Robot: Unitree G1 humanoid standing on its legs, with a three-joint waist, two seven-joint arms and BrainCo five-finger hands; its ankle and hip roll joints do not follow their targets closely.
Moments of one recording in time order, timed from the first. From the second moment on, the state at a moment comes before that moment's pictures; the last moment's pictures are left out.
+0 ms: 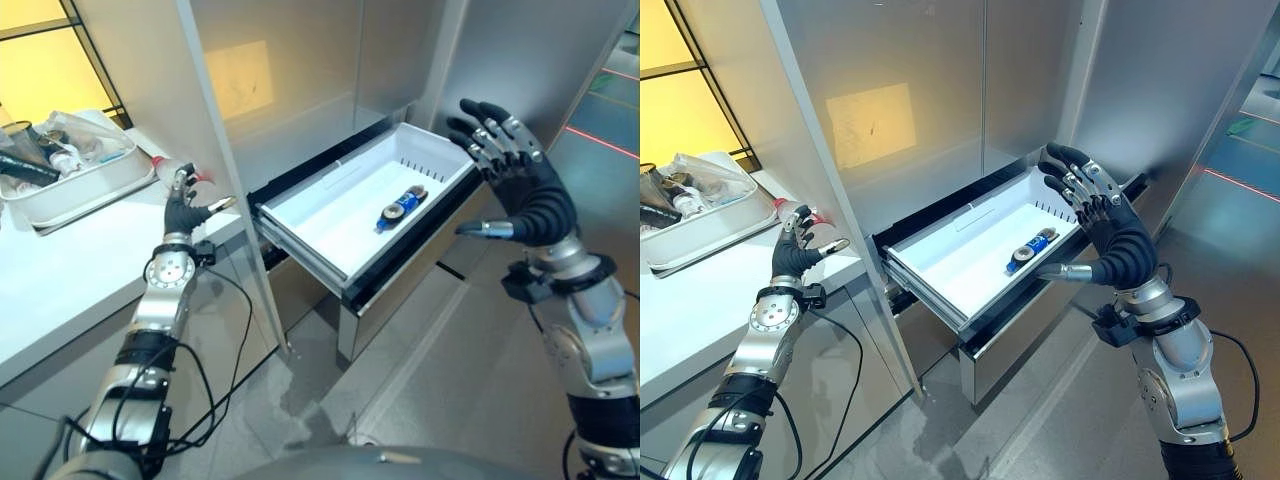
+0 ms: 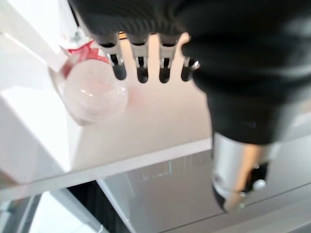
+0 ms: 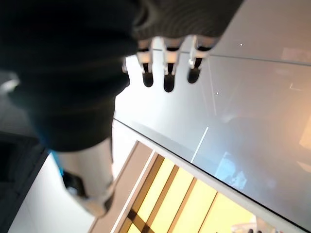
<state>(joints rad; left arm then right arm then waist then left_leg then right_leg) -0.37 0.47 0.01 0.46 -0.23 -0.16 0.16 -0.09 -0.53 -0.10 -0.43 0.48 -0.27 0.31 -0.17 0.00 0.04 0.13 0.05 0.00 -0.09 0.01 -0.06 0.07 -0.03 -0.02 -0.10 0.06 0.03</state>
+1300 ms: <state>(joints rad) -0.34 0.94 -0.01 0.37 0.39 -0.17 0.17 -0.06 -0.61 -0.13 -0.43 0.48 -0.25 0.34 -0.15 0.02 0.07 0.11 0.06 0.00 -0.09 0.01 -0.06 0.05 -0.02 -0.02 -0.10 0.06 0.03</state>
